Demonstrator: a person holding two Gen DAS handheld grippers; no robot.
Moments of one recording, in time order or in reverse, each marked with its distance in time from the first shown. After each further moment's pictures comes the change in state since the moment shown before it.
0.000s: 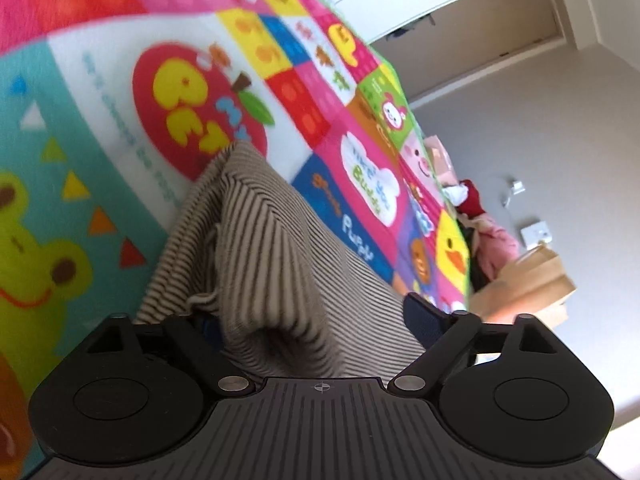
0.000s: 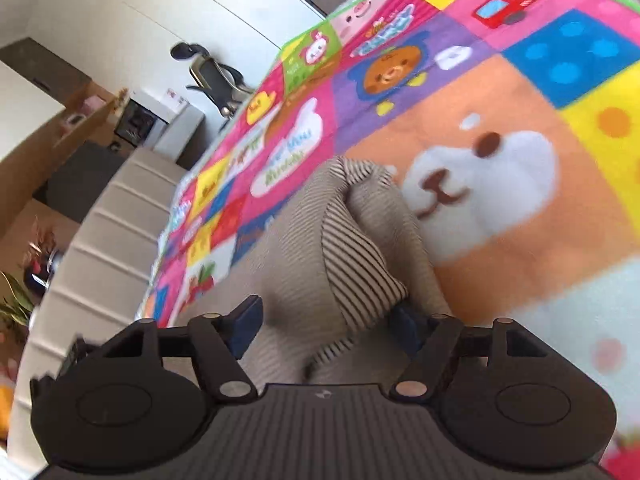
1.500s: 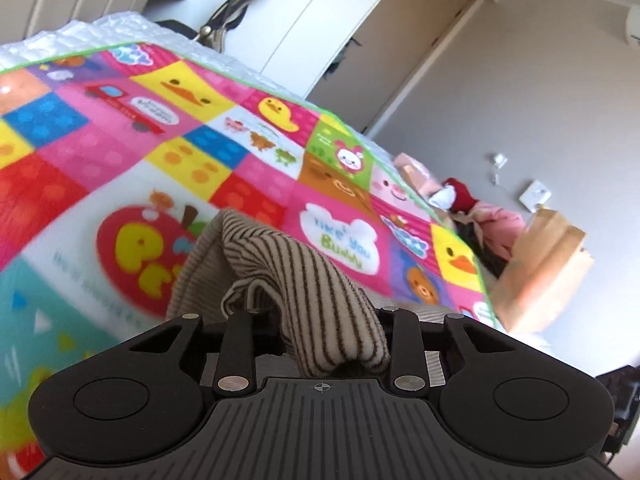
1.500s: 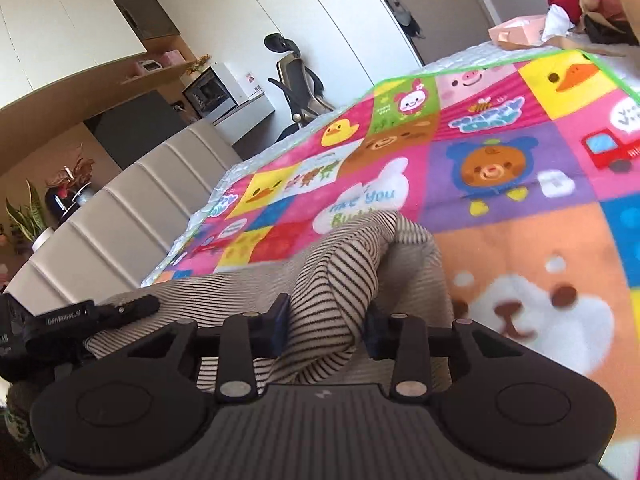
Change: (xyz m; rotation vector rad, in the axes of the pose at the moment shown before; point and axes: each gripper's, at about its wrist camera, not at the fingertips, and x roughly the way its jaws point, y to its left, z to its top) left arm -0.031 -0.037 0.008 0.309 -0.125 0.018; right arm -0.012 0.037 0.014 -0.321 -0.047 0.038
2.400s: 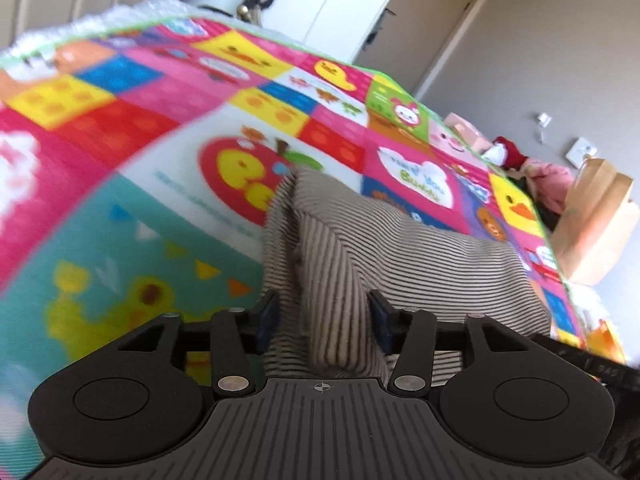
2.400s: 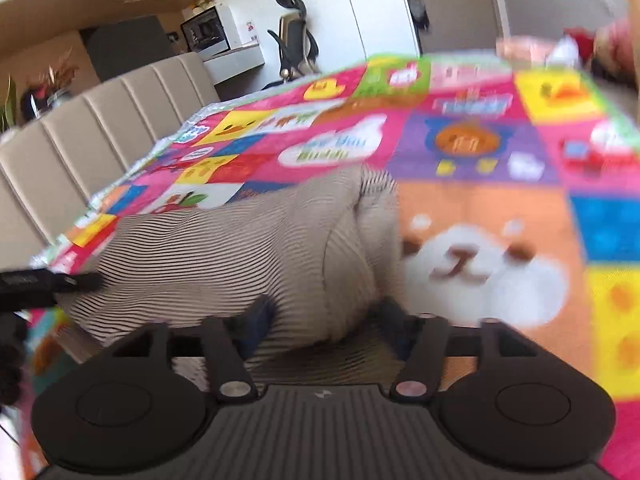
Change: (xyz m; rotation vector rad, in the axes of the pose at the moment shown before) left arm -0.027 0.033 -0.033 0.101 0.040 0.210; right arm -0.005 0.015 -0.025 -0.311 0.030 -0.190
